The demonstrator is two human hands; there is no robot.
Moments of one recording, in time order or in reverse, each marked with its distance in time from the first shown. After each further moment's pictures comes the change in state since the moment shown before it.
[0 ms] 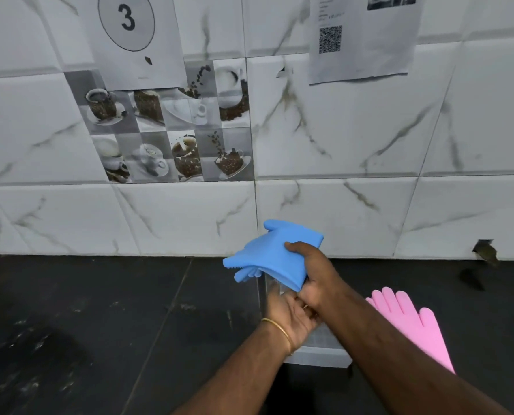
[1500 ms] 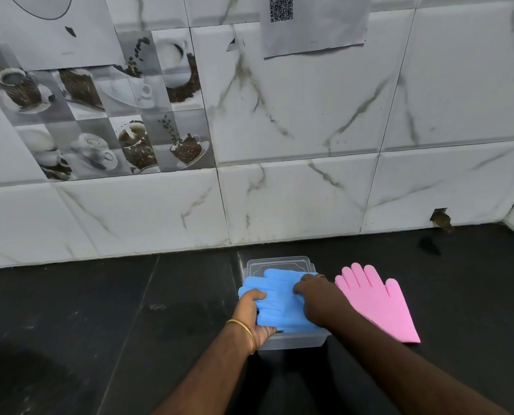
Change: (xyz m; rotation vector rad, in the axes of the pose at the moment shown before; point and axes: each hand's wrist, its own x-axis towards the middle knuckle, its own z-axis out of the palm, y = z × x) left_hand 0.028 -0.004 -0.043 0.202 0.196 -0.112; right_hand 0.030 0.028 -0.139 -2.089 -0.022 -0.364
